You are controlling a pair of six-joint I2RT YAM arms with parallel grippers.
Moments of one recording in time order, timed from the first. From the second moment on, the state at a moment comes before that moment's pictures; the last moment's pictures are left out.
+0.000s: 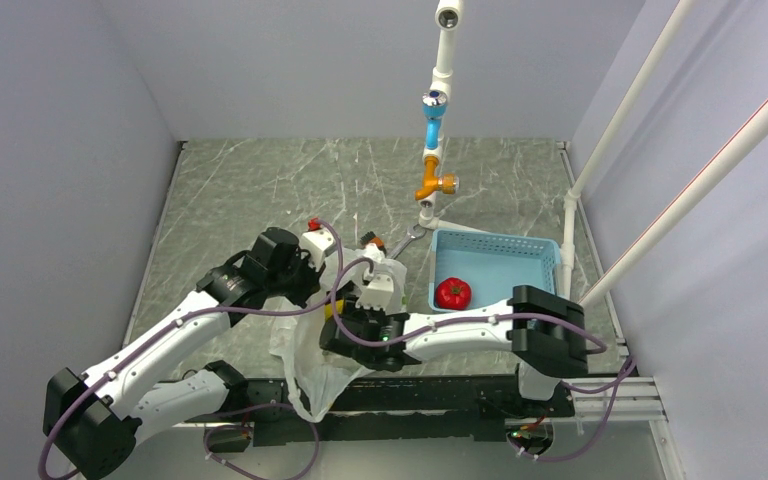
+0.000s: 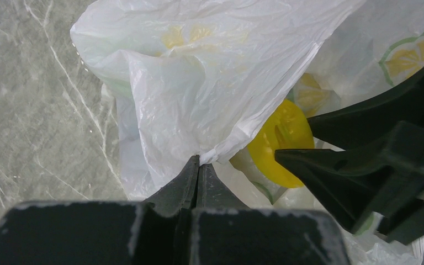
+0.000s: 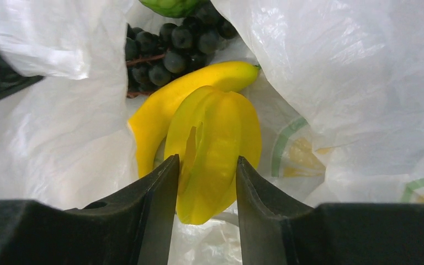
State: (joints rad) left arm -0.64 0.98 0.77 -0.56 0.12 0.04; right arm 1.40 1.70 1.03 -0.34 0.75 1.33
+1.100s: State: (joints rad) left arm -0.64 0.97 0.79 -0.59 -0.05 0.04; right arm 1.40 0.62 0.73 -0.41 1.01 0.89
